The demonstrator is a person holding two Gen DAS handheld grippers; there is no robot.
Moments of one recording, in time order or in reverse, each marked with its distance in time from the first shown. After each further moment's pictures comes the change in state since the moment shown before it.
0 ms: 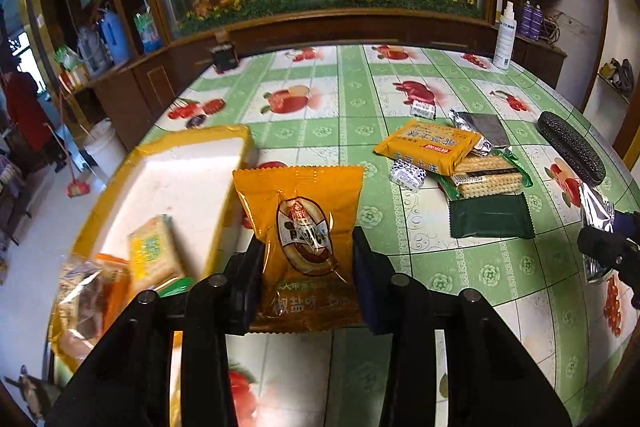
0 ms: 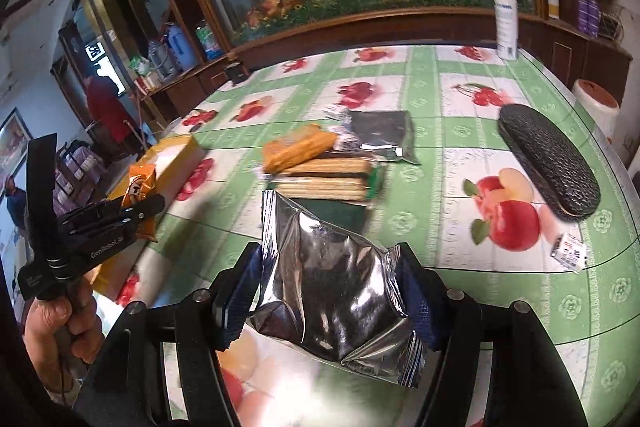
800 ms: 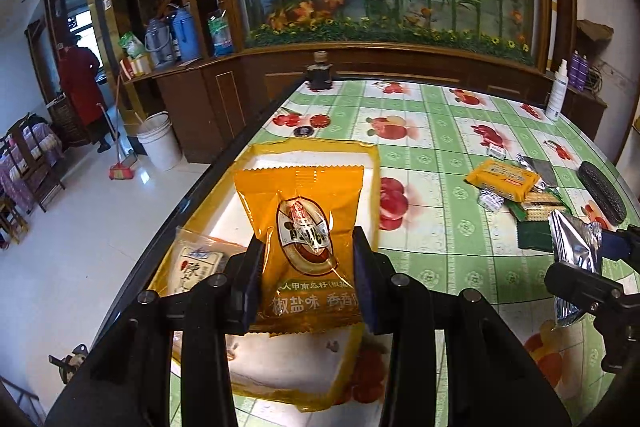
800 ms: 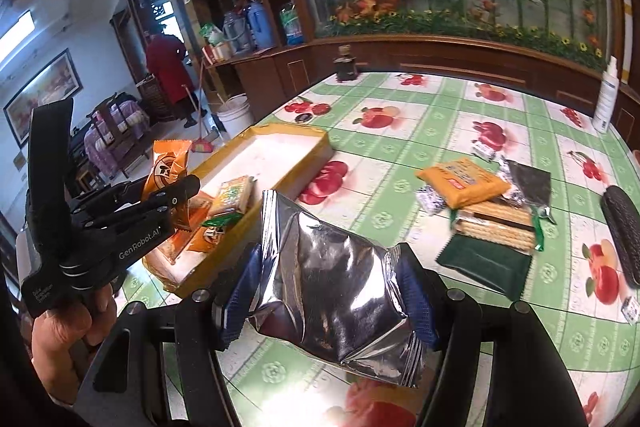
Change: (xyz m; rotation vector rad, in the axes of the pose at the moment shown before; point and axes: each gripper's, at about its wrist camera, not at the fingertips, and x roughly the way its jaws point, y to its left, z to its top) left arm -0.043 0.097 -0.022 -0.153 -0.085 0.137; right arm 0.021 0.148 0.012 -0.215 0.008 0.122
